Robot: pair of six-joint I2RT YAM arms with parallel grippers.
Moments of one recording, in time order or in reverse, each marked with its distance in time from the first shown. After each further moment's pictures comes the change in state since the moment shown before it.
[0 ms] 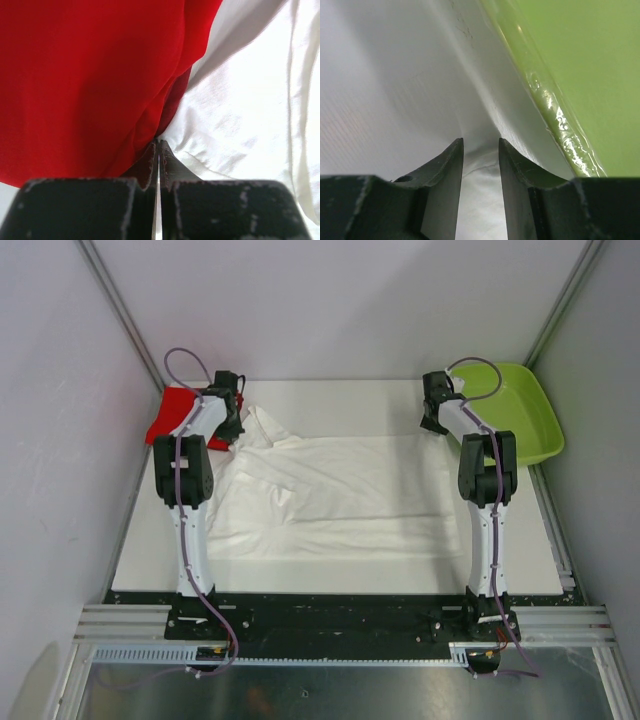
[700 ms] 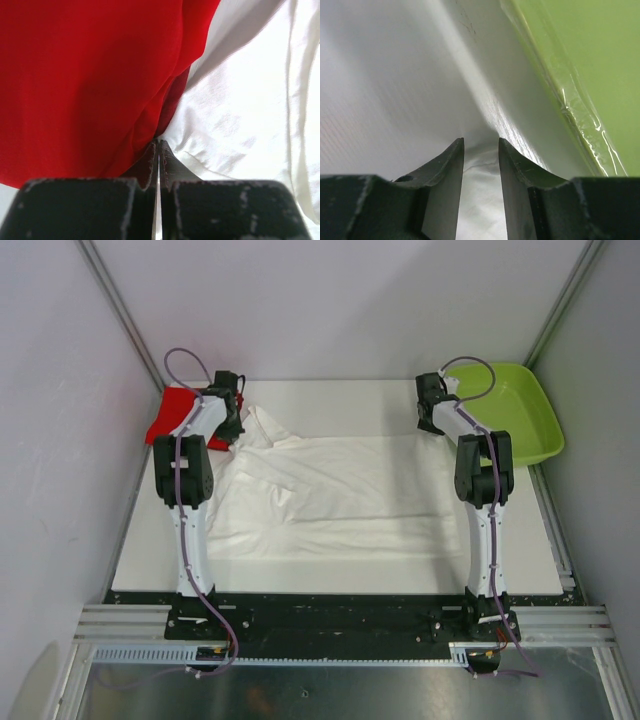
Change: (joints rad) left arm 0.000 0.000 0.000 0.000 0.005 0.000; right arm 0.031 -0.002 -0.010 0.007 0.076 -0.020
